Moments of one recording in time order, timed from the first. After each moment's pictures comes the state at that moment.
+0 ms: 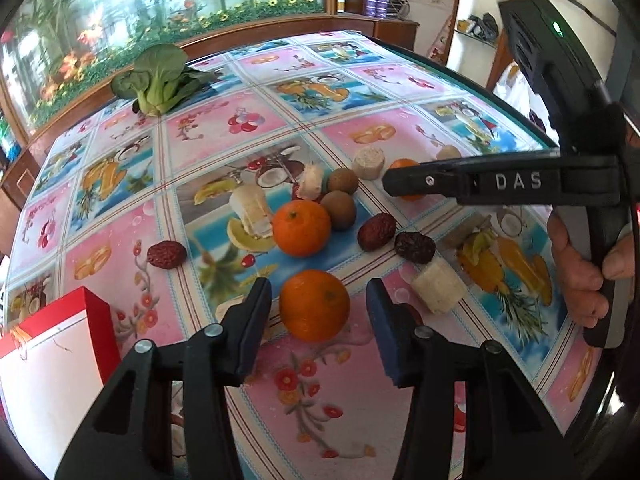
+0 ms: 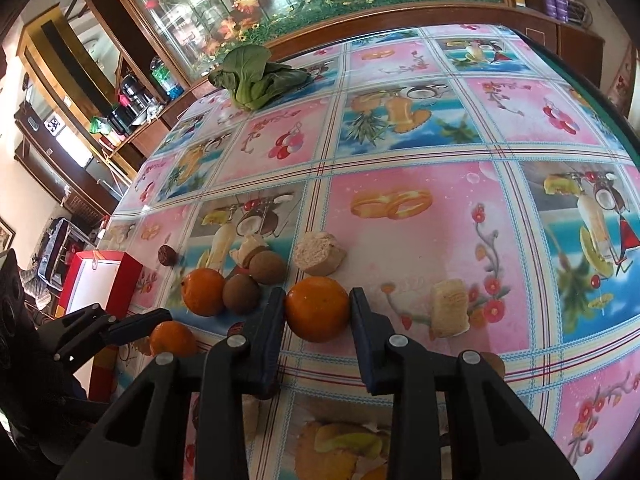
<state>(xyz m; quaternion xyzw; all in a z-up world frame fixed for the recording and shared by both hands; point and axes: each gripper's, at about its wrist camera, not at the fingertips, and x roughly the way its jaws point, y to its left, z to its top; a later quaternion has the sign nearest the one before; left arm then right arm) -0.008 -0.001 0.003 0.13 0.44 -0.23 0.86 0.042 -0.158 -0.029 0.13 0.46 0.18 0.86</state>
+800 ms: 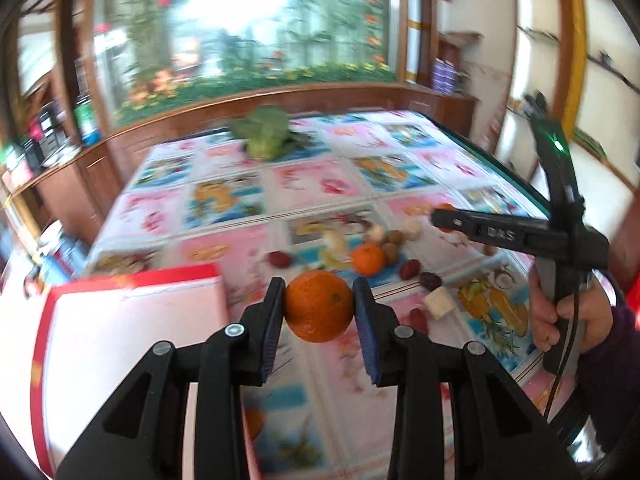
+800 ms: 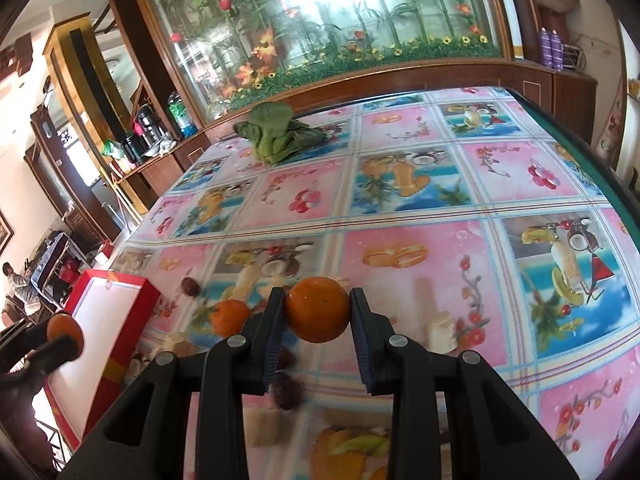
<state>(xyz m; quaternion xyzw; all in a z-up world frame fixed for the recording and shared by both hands) -0.086 0.064 0.078 0.05 0.34 -0.10 0.93 0.006 -0.145 0.007 0.12 0.36 0.19 0.91</state>
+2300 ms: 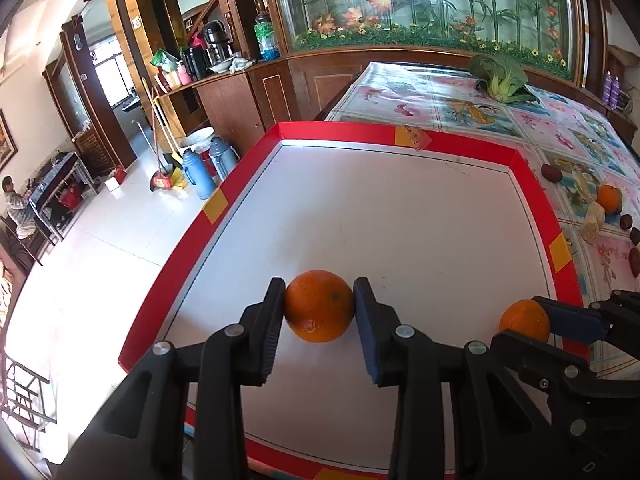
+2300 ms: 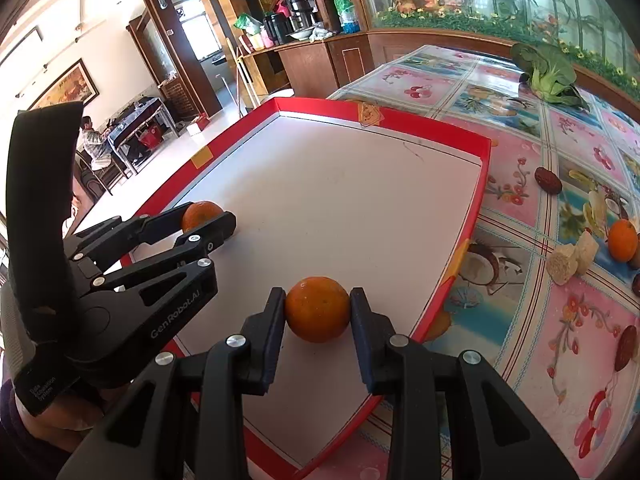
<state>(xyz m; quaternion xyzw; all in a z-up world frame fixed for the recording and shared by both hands) -0.138 0.229 0.011 0.02 0.39 0.19 0.90 -0.093 0.105 -0.015 -0.04 0.43 0.38 0.82</state>
